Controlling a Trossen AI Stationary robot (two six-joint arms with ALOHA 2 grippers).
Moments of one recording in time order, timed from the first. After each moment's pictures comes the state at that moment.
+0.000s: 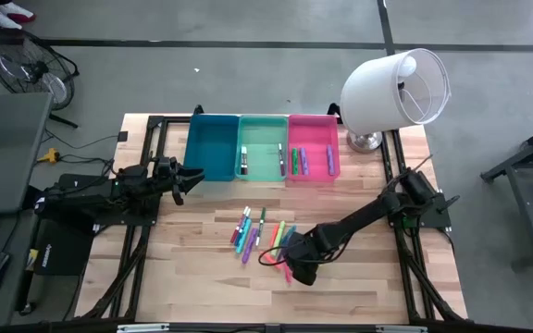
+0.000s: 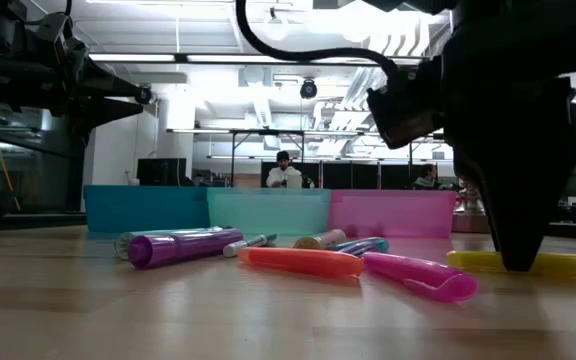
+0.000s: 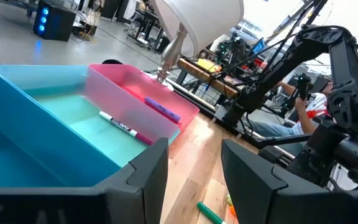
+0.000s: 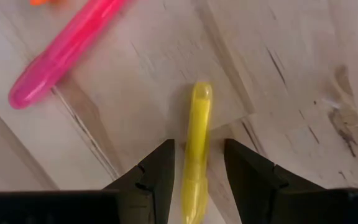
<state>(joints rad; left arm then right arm) 0.10 0.02 0.04 0.00 -0.22 -0.48 0.43 1.98 1.28 -0.74 -0.08 0.95</state>
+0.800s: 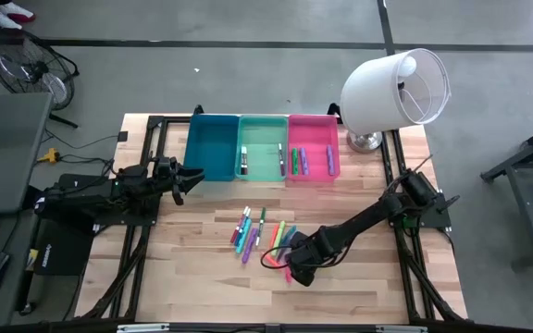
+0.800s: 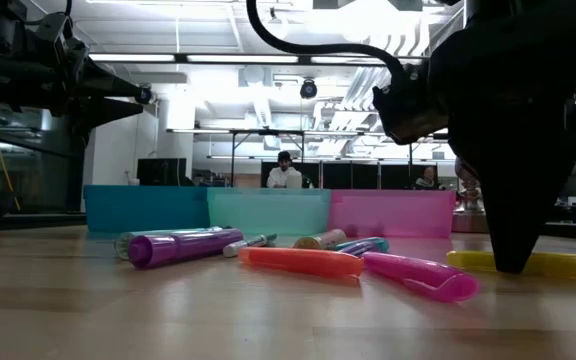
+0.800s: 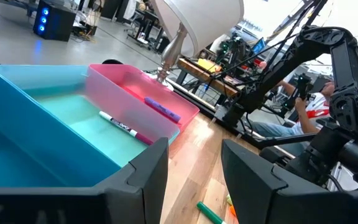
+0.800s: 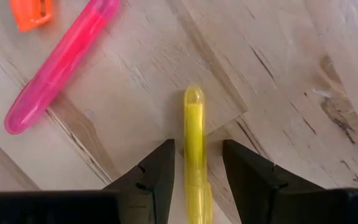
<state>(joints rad) 0.10 0.02 0.04 0.00 -0.22 -0.48 0.44 2.01 1.26 -0.72 0.02 1.07</state>
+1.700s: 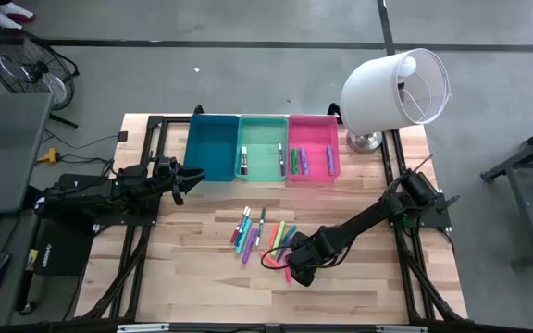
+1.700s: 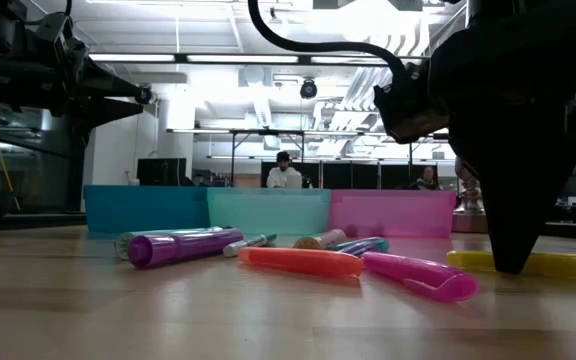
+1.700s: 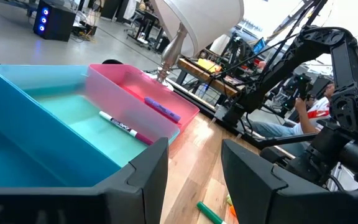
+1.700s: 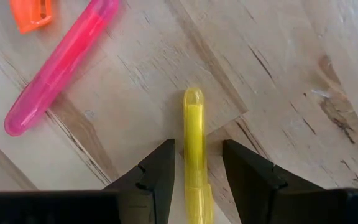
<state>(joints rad) 0.10 0.02 0.04 0.00 -0.22 -0.48 0.44 2.01 1.26 -0.70 0.04 1.08</state>
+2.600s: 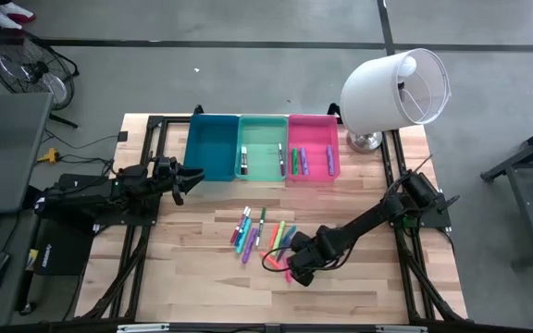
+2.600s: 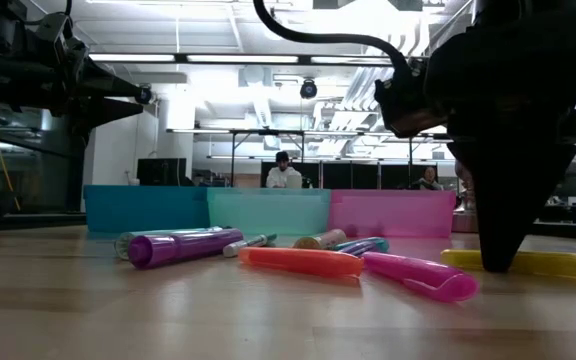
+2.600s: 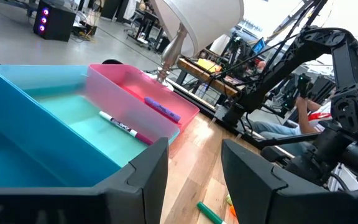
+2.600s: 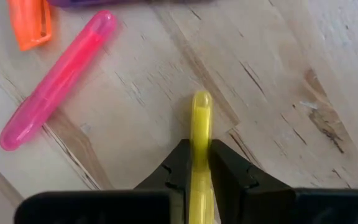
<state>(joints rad) 0.10 0.02 0.04 0.00 -0.22 -0.48 0.46 2.01 1.26 -0.69 0.11 1.10</state>
